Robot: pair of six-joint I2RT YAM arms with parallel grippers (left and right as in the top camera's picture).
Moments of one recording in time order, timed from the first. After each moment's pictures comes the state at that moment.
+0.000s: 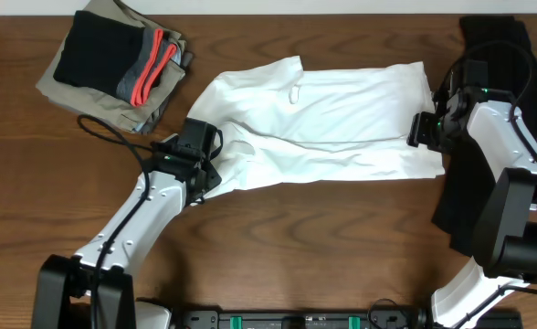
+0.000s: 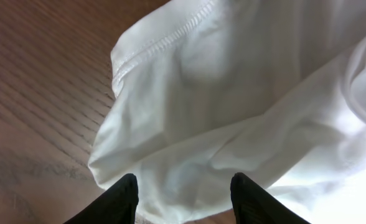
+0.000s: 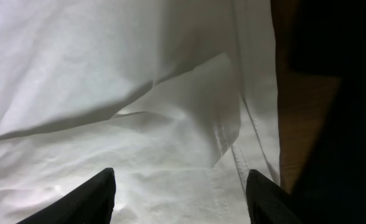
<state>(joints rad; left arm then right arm) -0.27 1.50 0.87 -0.70 -0.17 -0.86 -0.13 1.89 1.33 -0.83 -0.09 0.13</state>
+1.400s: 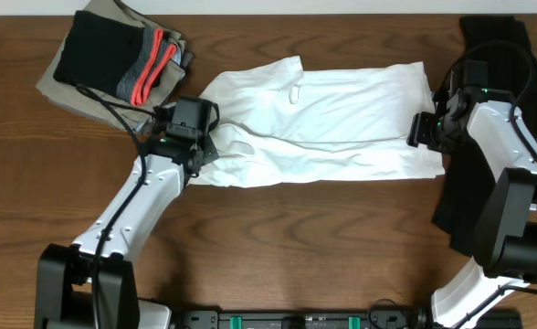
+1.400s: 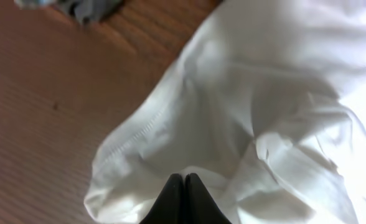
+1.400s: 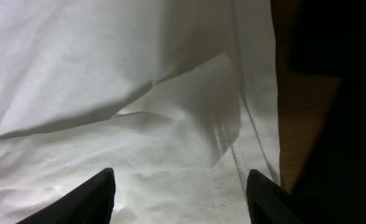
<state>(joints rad) -0.24 1.56 1.00 -0.58 -0.24 -0.61 -0.13 1.89 1.33 -0.83 -0.09 0.13</state>
